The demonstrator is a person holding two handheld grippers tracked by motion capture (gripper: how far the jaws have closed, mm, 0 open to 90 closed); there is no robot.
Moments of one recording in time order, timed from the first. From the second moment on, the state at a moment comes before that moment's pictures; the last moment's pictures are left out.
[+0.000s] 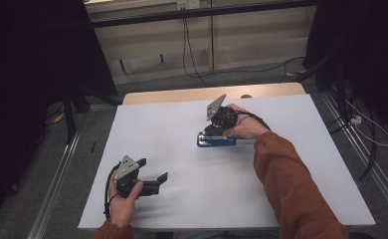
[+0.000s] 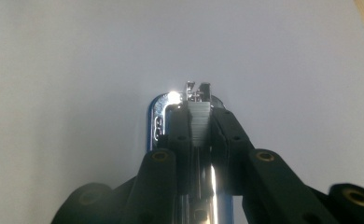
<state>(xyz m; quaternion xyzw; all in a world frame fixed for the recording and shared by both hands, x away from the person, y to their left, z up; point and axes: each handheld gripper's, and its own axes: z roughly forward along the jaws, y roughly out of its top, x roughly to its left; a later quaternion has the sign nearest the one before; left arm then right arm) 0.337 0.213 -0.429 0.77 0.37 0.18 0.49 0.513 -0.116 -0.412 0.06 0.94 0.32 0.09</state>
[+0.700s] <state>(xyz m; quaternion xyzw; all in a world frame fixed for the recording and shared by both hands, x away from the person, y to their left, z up) 0.336 0.213 -0.429 0.77 0.37 0.18 0.49 0.515 -0.118 -0.413 0.07 0.94 0.33 0.08</state>
